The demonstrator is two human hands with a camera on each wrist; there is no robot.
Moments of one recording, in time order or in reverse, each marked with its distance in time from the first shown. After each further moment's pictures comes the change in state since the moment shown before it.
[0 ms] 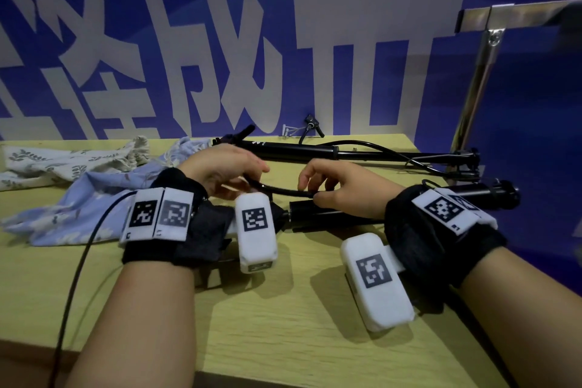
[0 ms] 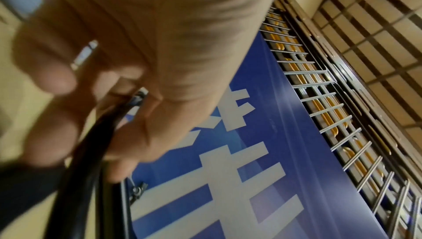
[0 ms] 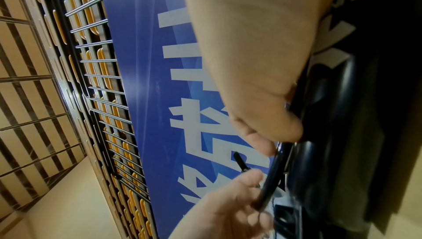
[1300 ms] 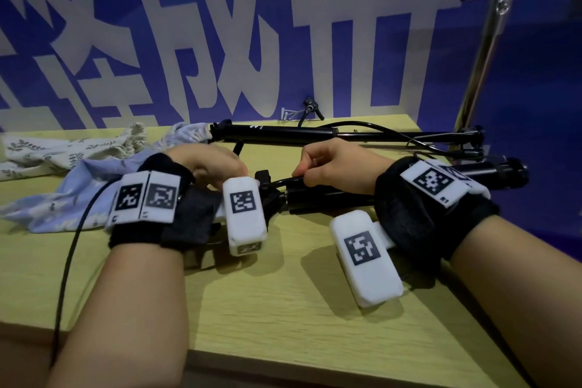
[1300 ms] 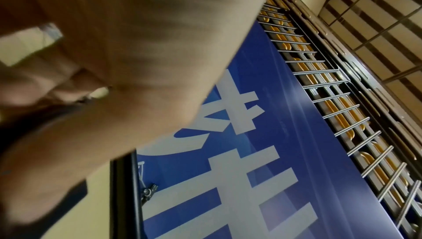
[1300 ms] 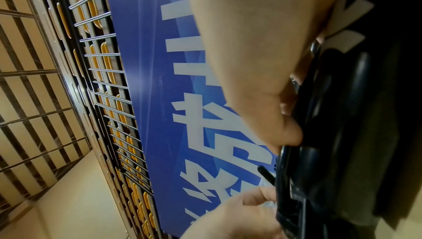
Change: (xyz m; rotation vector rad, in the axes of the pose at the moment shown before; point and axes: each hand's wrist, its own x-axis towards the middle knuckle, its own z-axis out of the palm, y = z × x) left_hand 0.012 -0.011 -0.001 0.517 -0.139 -0.104; right_hand 0.009 0.001 0.003 0.186 -0.030 0.085
